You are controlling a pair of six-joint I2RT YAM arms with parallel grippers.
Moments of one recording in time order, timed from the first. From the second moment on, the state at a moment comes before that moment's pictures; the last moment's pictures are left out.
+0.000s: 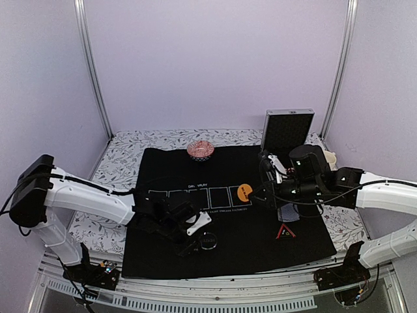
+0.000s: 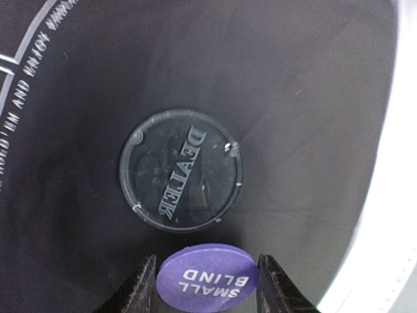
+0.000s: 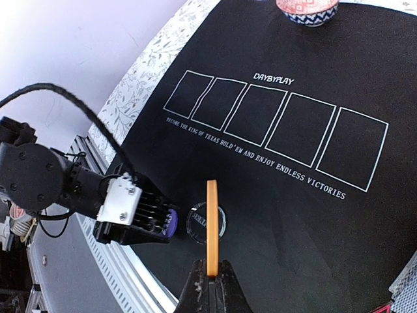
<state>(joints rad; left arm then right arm) -1.17 1.65 0.88 -0.36 0.06 -0.13 0.91 1.17 0.82 -0.25 -0.19 0.52</state>
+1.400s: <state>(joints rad) -0.77 1.24 0.90 -0.51 0.02 0.03 0.57 1.68 1.32 -0.38 -0.24 0.50</state>
